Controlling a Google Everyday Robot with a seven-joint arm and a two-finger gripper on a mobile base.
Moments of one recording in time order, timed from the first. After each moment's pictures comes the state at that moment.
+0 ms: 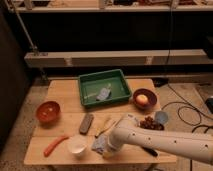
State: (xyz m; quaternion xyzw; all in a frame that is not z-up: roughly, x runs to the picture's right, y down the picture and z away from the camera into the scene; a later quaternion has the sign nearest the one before) arm 0.001 0.313 0.763 0.11 -0.36 -0.90 0.19
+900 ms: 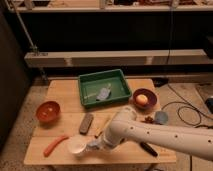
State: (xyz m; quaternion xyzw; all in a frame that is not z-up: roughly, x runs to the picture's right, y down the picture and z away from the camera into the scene) arm -0.021 0.276 0.718 0.12 -0.37 -0.90 0.18
